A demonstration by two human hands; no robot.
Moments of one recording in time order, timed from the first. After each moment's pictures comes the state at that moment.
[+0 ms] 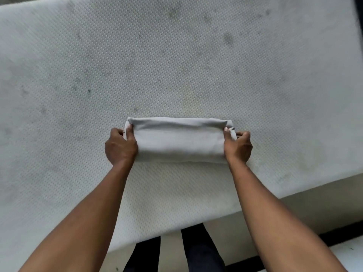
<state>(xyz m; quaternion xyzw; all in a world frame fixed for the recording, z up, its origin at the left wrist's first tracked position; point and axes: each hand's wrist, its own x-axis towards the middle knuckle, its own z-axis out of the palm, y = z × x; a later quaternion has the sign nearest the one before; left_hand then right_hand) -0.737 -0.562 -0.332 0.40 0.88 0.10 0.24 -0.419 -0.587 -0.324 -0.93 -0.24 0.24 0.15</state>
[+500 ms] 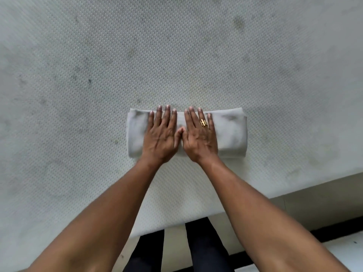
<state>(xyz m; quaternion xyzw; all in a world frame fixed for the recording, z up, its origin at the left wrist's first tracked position) -0.675 -0.569 -0.348 0.79 0.58 -0.07 0.19 -0.514 -0.585 -0.347 -0.67 -0.72 0.18 -0.03</state>
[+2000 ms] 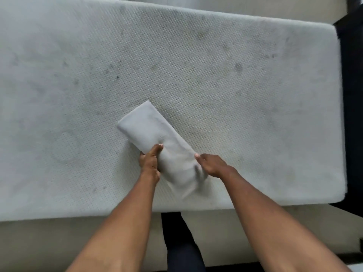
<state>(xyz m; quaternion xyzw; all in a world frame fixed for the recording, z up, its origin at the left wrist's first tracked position) -0.646 -0.655 -0.259 -0.15 0.70 0.46 0.53 -0.428 -0.611 -0.253 -0.62 -0.58 0.46 -0.26</state>
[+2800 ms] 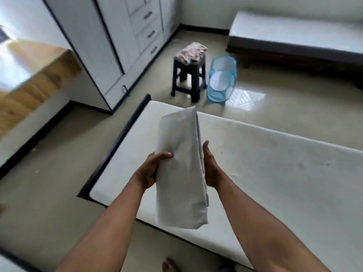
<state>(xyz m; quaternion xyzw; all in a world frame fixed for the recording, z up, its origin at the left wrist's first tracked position) -1.034 -0.827 0.139 0.15 0.60 0.50 0.60 -0.851 -0.706 0.104 -0.42 -0.30 0.85 0.08</state>
